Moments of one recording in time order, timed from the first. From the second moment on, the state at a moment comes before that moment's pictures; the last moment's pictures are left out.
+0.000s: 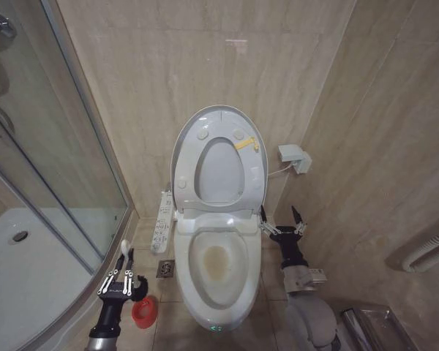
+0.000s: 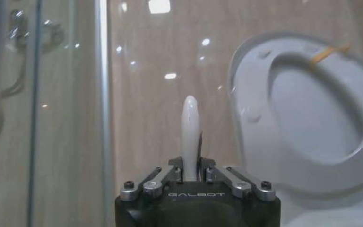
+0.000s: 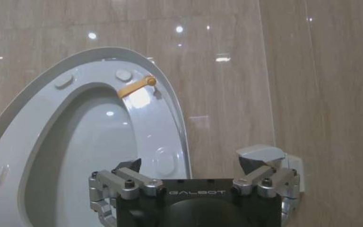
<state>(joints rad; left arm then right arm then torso) 1.56 -1.23 -0.49 -1.73 -0.12 -0.73 -0.16 -1.36 1.38 0.43 2.02 0.17 0.20 0.18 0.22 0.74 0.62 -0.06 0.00</state>
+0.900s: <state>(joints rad) 1.29 -1.25 -0.34 -1.19 -0.16 -0.82 -0.21 -1.36 1.38 0.43 2.02 0.17 0.20 0.18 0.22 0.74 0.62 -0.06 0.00</state>
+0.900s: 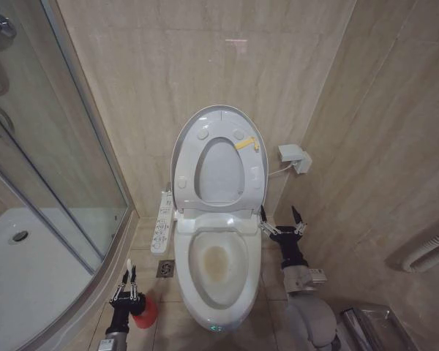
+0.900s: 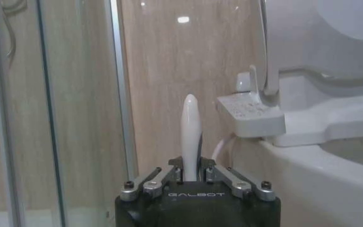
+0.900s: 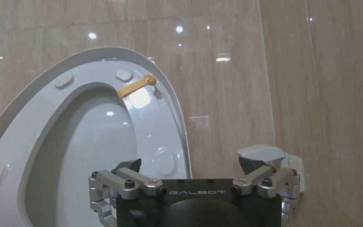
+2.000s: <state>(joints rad) 1.15 -1.28 -0.27 -0.87 -0.16 -0.82 -0.10 -1.36 1.38 0.43 2.02 0.17 0.20 0.18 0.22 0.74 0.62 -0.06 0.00</state>
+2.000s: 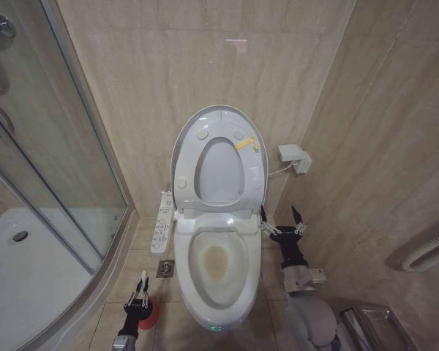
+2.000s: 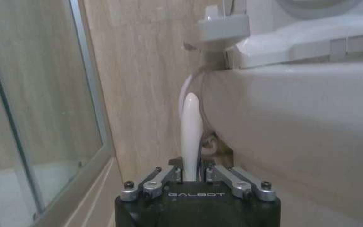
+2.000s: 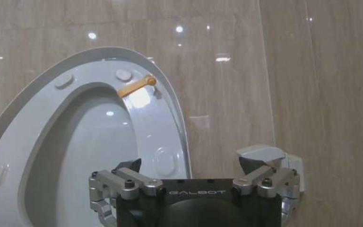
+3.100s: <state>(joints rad) 1.42 -1.25 -0.39 -1.33 -0.03 -0.77 -0.30 -1.36 1.38 0.43 2.02 0.17 0.20 0.18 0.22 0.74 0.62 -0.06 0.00</state>
